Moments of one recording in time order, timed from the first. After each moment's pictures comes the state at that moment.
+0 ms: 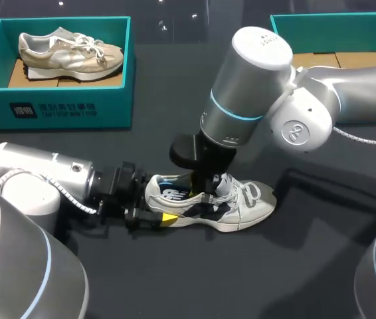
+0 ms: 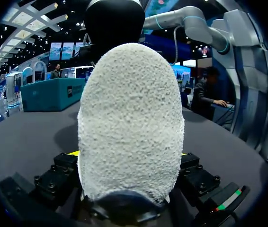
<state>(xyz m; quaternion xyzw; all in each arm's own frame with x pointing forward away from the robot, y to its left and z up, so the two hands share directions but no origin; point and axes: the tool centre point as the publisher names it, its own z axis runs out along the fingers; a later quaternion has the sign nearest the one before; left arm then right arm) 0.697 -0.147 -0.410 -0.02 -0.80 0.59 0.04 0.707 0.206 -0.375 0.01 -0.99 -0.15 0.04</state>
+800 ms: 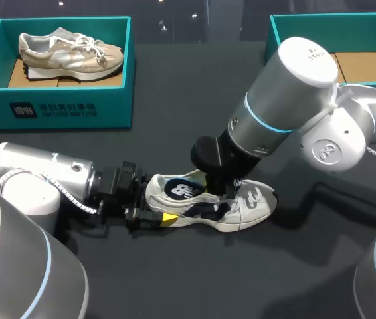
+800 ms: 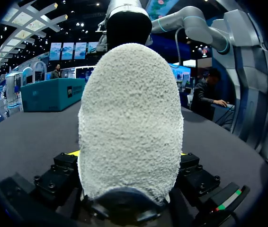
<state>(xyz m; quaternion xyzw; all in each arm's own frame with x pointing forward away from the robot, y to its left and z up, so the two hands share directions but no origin) 0.697 -0.148 -0.410 -0.02 -0.80 0.59 0.04 0.702 0.178 -0.365 0.03 -0.98 -0.20 0.00</state>
